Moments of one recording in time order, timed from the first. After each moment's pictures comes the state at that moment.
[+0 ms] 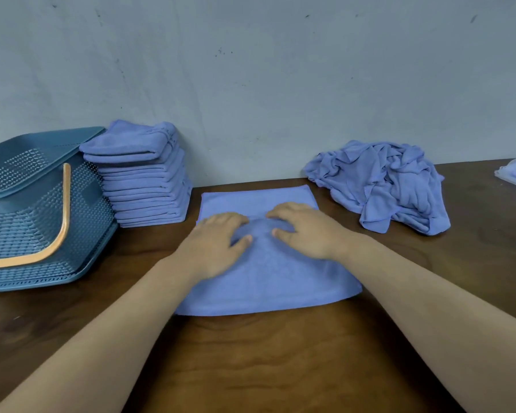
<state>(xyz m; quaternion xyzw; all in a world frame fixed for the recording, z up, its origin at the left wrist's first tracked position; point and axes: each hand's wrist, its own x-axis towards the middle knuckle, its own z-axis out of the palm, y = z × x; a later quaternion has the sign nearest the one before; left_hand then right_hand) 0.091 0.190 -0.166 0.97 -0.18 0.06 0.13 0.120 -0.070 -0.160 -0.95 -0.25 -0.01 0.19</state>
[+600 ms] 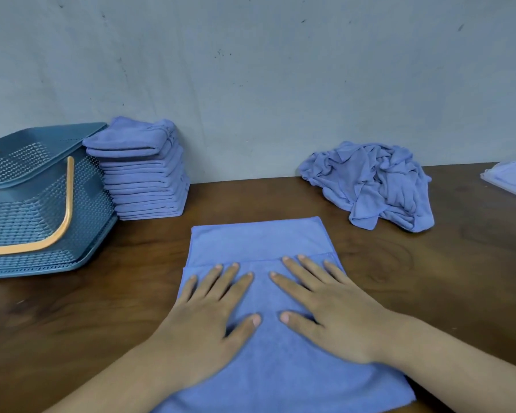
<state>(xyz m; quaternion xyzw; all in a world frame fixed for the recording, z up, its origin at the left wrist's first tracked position) -0.068 0.173 -0.184 0.98 -0.17 -0.02 0.09 -0.039 -0.103 -0.185 -0.95 -0.30 0.06 0.07</state>
